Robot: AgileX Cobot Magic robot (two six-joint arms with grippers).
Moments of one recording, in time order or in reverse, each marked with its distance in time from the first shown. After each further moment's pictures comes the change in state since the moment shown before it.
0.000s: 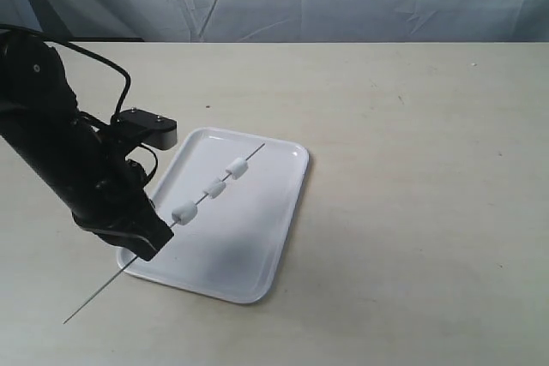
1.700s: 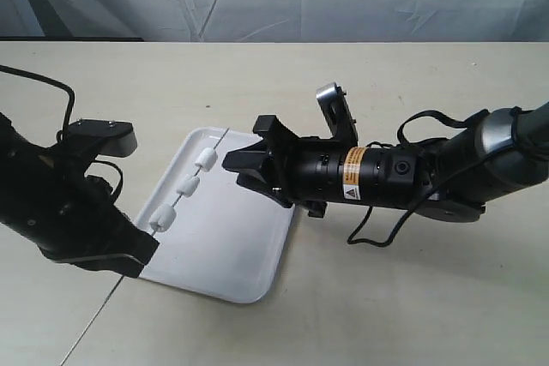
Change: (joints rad) left arm 0.000 -0.236 0.188 -0.080 -0.091 -0.167; right arm 0.546 1.784 -0.478 0.180 -0.180 0.999
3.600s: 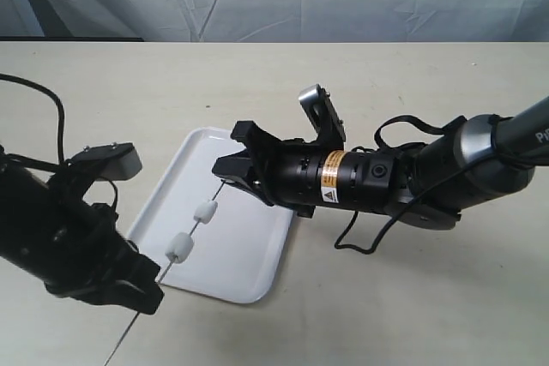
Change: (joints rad) left arm 0.000 -0.045 0.087 -0.232 0.090 0.149; right arm 0.073 0.001 -0.029 0.135 0.097 -0.095
